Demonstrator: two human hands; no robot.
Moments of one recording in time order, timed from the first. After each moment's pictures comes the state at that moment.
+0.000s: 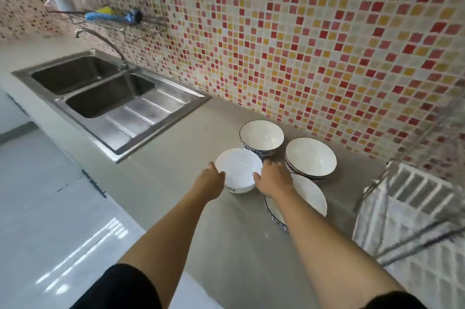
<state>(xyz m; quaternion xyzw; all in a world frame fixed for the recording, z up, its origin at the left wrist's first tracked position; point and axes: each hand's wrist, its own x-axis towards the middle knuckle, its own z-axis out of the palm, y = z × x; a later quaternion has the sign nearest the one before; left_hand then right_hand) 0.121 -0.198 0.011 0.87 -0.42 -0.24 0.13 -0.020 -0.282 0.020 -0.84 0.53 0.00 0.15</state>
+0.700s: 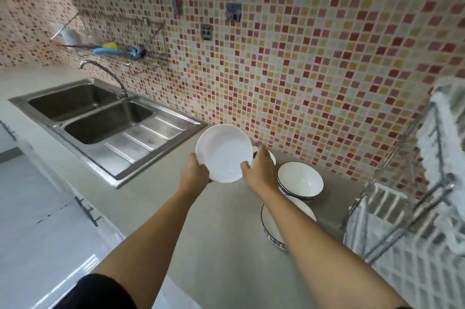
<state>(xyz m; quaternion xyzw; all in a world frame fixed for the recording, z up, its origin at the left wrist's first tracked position) 0.133 -0.172 0.119 0.77 -0.30 -0.25 0.51 0.003 -0.246 0.121 -0.76 0.50 -0.30 0.27</state>
